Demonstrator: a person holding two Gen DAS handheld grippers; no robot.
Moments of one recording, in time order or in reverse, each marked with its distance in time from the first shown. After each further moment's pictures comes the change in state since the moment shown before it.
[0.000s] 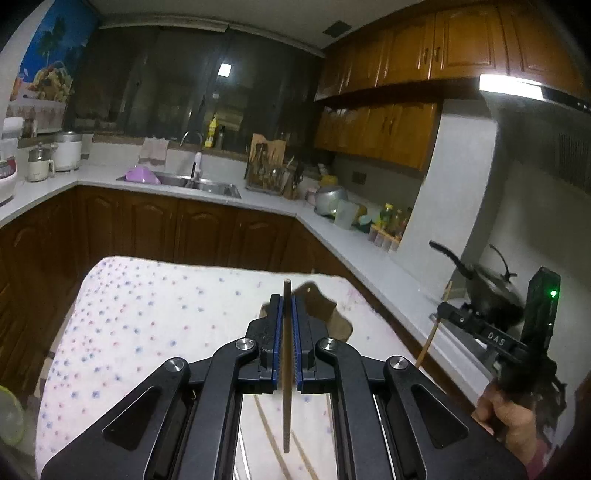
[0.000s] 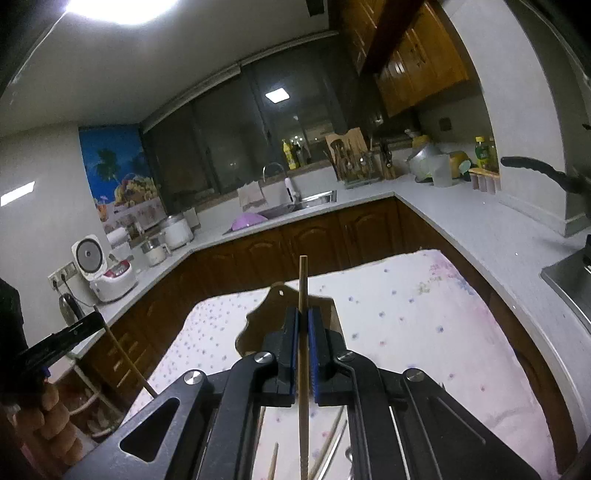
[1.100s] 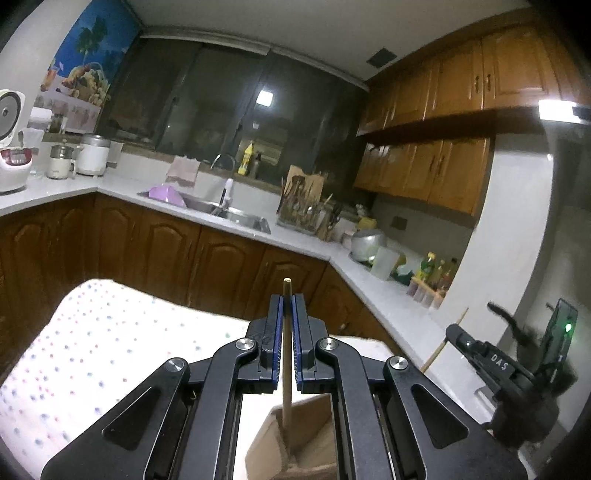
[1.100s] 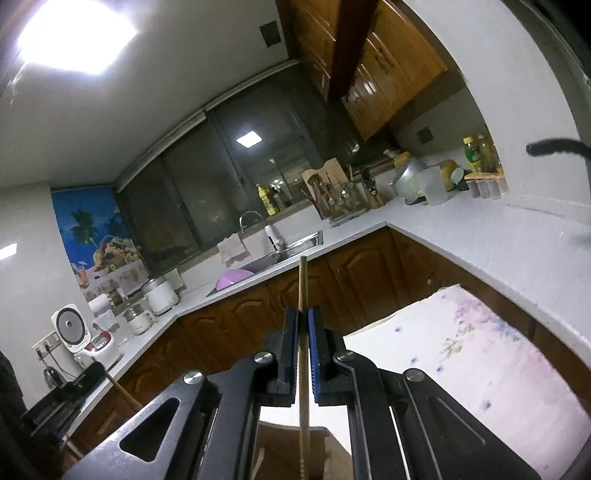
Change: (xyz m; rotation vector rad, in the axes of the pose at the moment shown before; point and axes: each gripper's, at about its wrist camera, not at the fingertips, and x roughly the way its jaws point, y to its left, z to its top) left arm 0.147 0.018 0.015 -0.099 -0.150 0.135; right arm 0.133 -0.039 0.048 0.145 -0.175 -0.029
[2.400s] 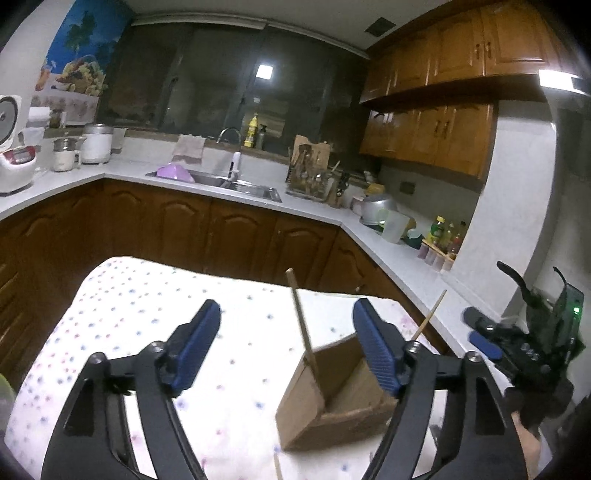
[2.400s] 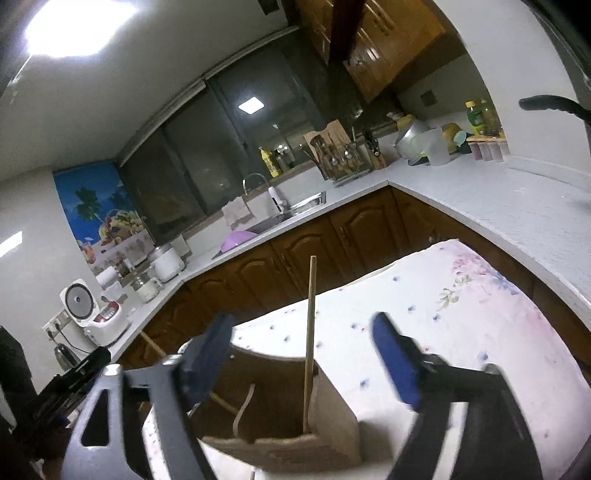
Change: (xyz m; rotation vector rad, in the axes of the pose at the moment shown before) left arm -0.024 0.019 -0.018 0.044 0.120 0.040; right arm -0.020 -0.015 -0.033 0.022 0.141 0.036
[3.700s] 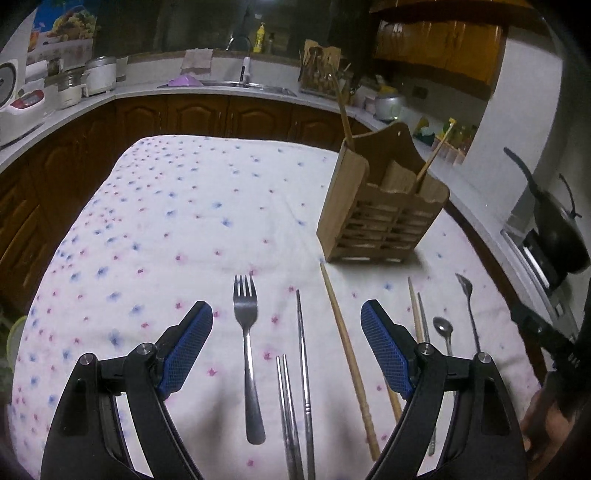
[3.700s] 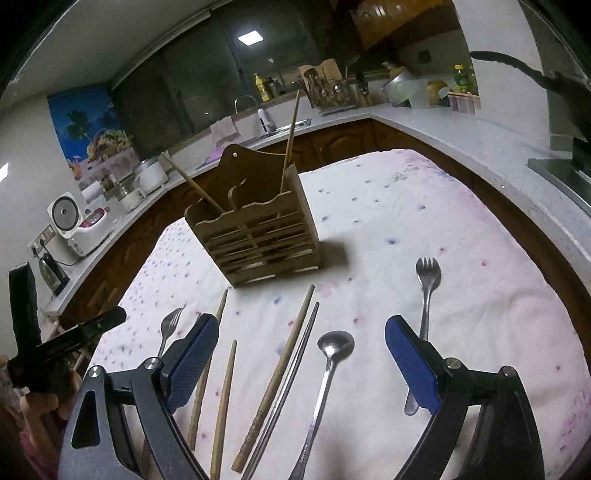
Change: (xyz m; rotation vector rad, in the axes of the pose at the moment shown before) left arm -0.064 0.030 -0.125 0.056 0.388 0.058; right arm -0.108 0.002 -0.130 -0.118 0.278 -0.124
